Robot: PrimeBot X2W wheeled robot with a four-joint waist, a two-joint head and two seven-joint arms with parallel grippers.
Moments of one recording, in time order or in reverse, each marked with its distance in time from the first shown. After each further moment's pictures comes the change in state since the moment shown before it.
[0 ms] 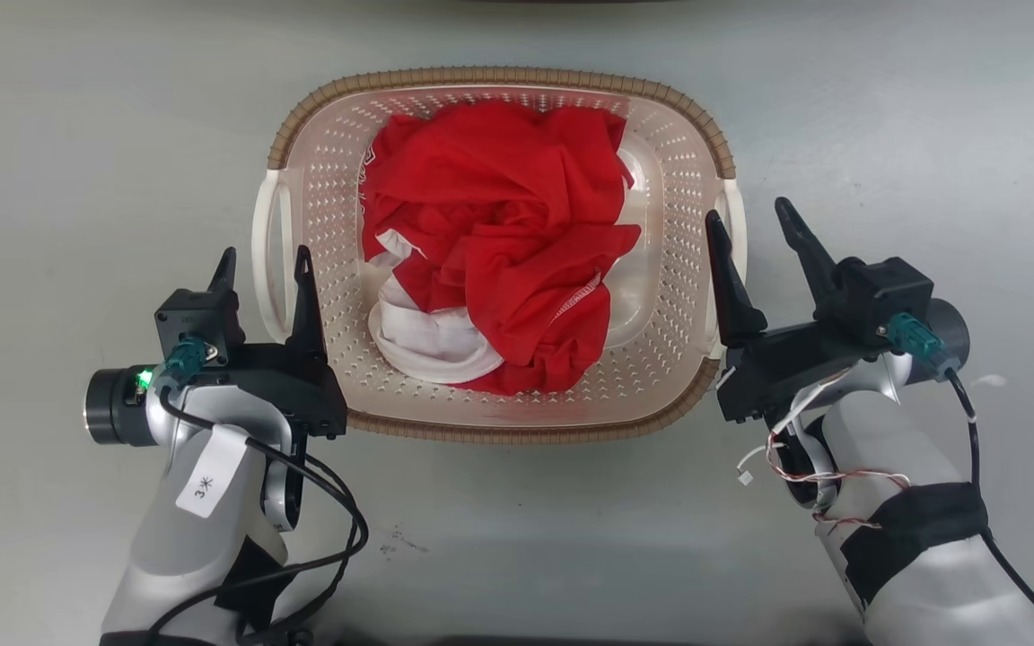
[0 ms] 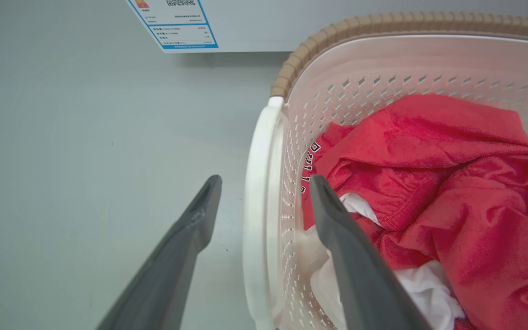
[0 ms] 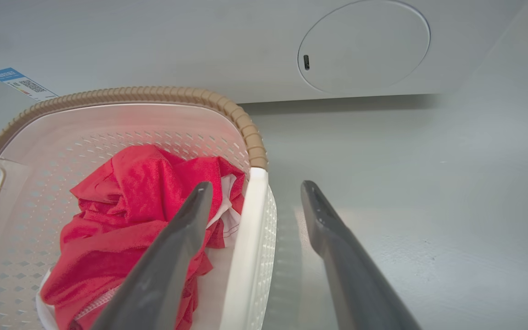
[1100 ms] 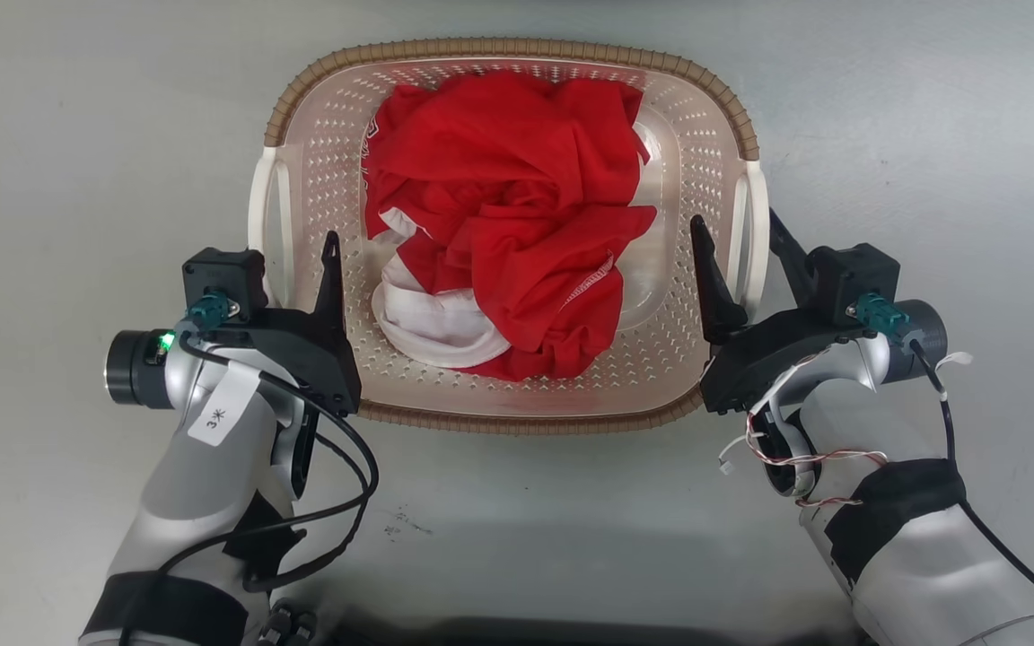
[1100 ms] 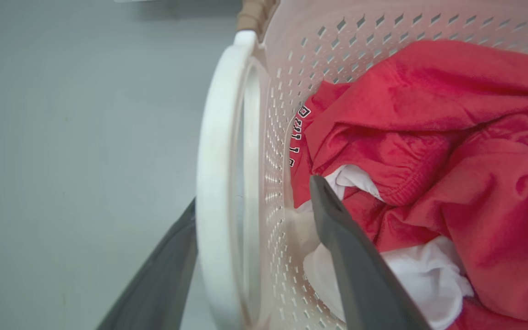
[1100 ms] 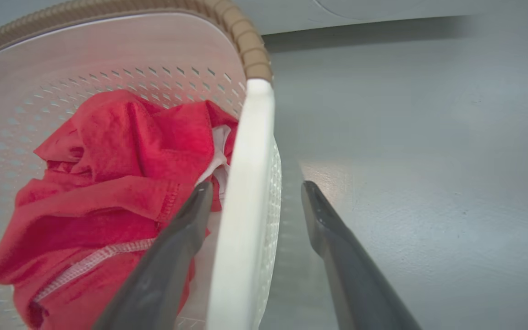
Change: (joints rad) left arm -0.156 -0.003 -0.090 0.234 -0.061 -0.061 0.000; right arm -0.098 -0.001 0.138 0.161 0.132 -0.074 0.000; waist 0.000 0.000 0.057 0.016
